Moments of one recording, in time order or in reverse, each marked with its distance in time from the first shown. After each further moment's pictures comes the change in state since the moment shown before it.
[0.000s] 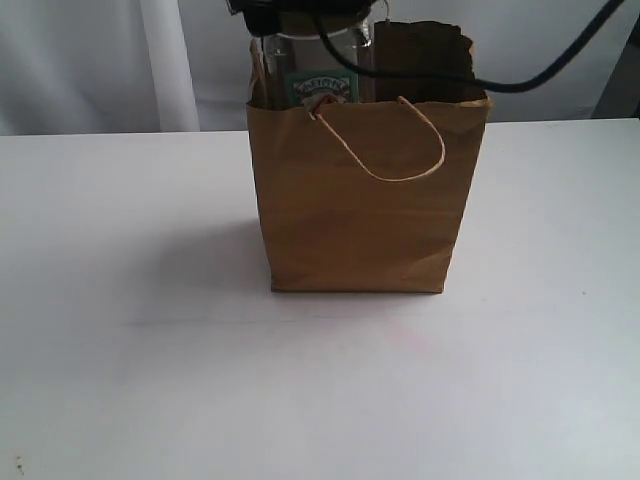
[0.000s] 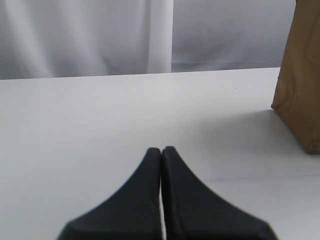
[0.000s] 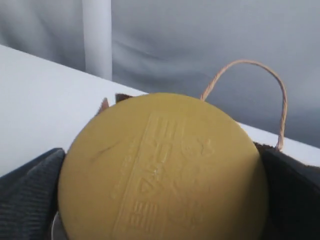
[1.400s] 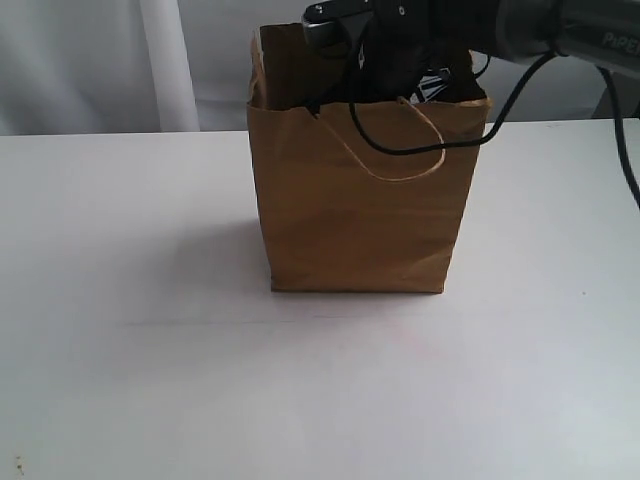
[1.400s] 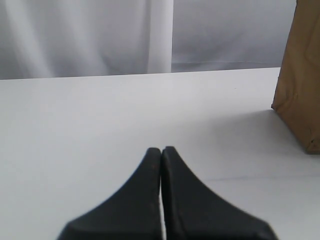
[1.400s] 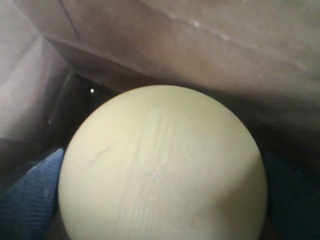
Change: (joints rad) left arm 0.000 0.000 0.000 0.000 0.000 0.000; right arm -0.180 0.218 0.000 0.375 0.102 -0.331
